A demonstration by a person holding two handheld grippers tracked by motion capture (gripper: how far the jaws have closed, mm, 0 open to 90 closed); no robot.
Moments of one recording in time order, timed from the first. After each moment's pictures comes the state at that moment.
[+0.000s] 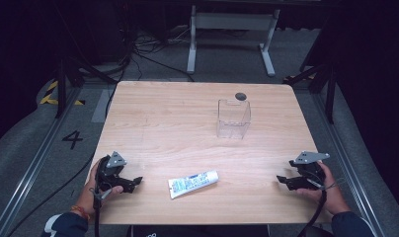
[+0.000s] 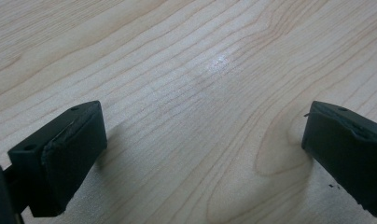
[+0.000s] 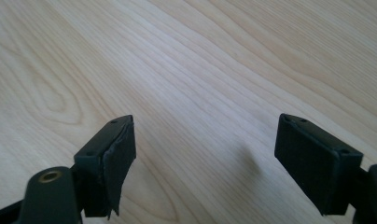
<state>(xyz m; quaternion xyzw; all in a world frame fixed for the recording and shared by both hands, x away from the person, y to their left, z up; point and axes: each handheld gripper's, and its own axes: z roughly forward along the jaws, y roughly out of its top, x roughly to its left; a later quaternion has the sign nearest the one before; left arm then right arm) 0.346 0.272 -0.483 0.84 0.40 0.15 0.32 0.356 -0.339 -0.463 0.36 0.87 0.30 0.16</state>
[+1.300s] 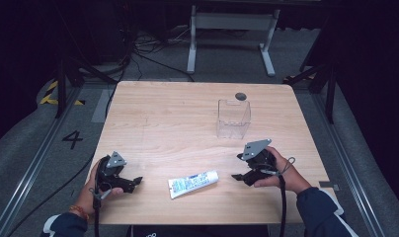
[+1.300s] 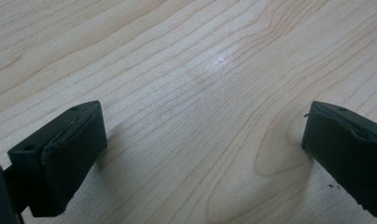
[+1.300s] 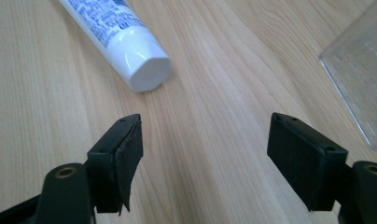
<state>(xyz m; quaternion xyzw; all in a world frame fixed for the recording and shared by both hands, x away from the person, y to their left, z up) 0.347 0.272 -0.483 0.85 0.40 0.15 0.32 0.377 -0.192 -0.420 0.14 0.93 0.31 0.09</state>
